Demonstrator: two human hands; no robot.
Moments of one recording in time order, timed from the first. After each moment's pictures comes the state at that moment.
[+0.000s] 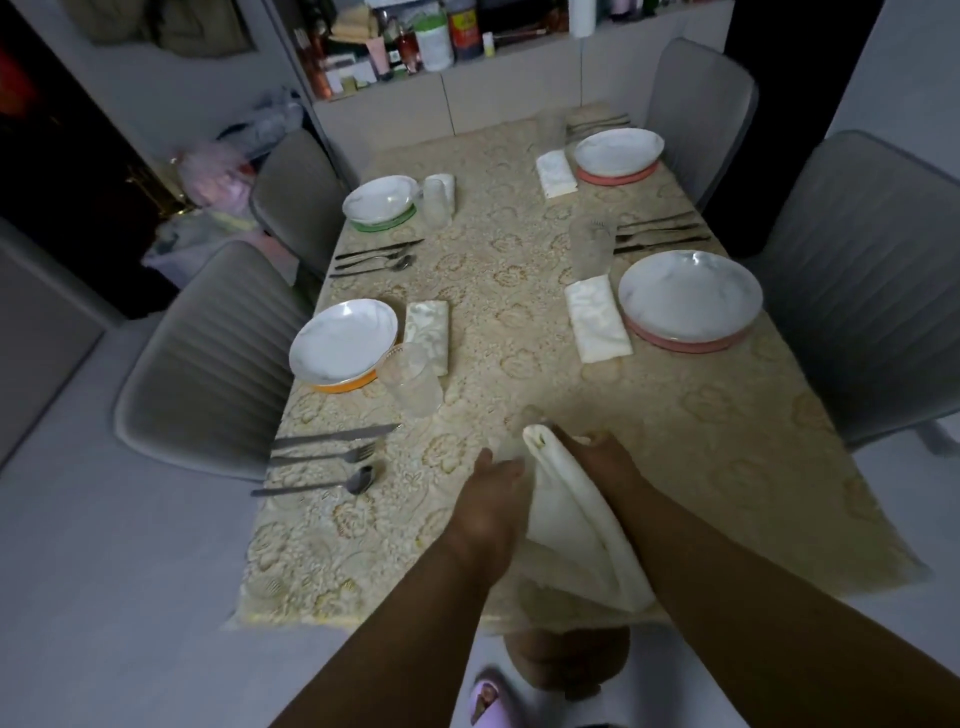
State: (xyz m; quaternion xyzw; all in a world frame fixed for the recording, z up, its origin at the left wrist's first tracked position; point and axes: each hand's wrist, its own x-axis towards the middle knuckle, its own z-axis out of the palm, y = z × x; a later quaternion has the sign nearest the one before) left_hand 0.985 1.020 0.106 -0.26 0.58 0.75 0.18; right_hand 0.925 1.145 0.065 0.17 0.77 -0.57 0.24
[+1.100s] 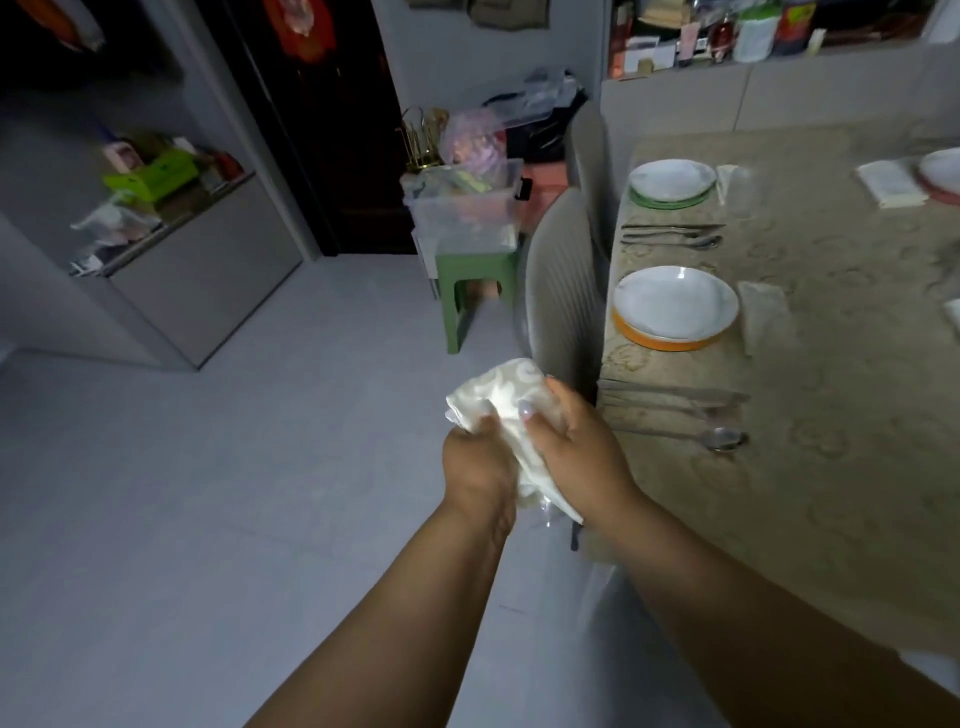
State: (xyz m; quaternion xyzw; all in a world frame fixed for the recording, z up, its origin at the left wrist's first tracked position) left_hand 1.133 0.602 0.160 -0.41 0.55 0.72 -0.12; right_hand 1.088 0.684 0.127 -0.14 0.83 -0.54 0.08
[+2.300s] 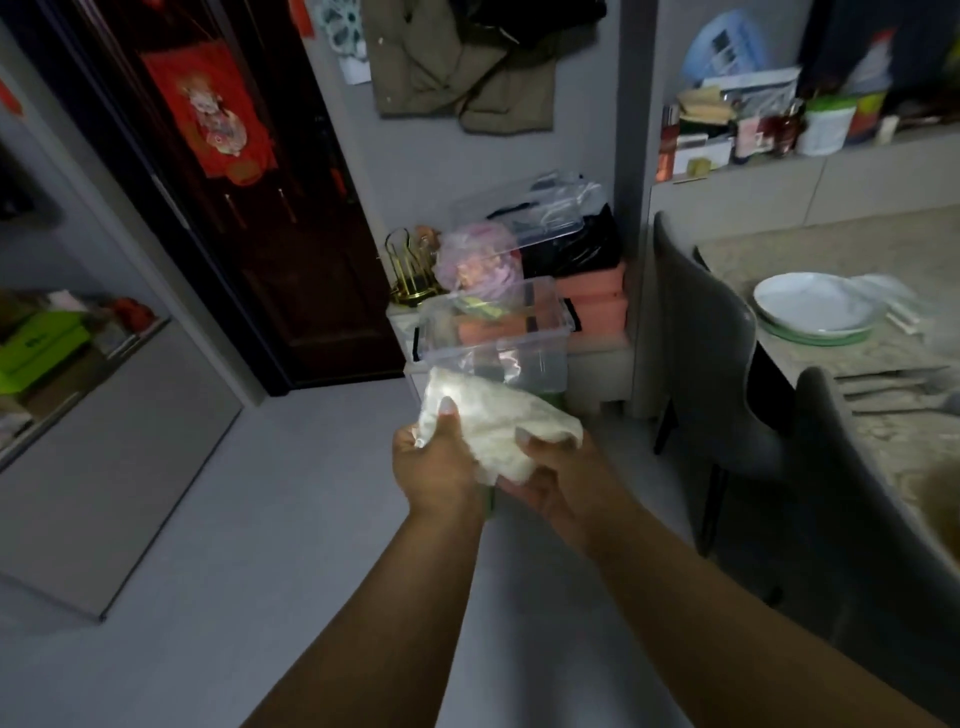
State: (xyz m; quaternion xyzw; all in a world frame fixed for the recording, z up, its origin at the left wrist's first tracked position) left_hand 0.713 0.121 0.181 -0.31 0.50 0.78 -0.22; right_hand 0.704 0.233 0.154 0.05 0.42 -0.88 0.22
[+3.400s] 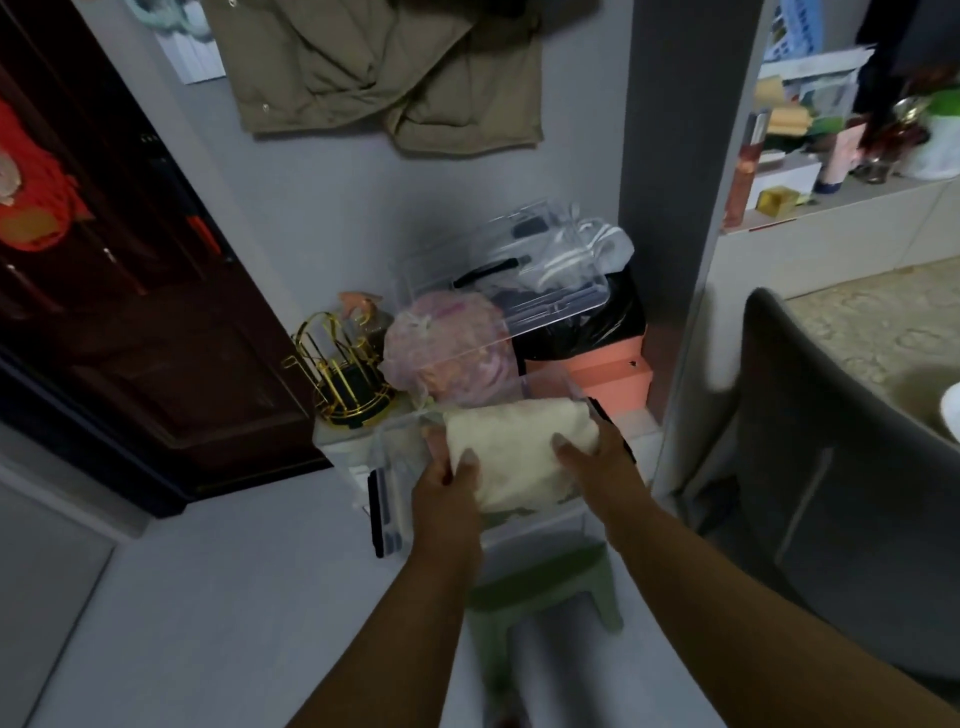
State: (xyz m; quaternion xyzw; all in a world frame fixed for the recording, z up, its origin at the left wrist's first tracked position) left_hand 0.225 -0.022 0.113 -0.23 0.64 0.74 -0.01; right_hand 0.202 0.132 0.095 0.16 0.73 -0.67 0.02
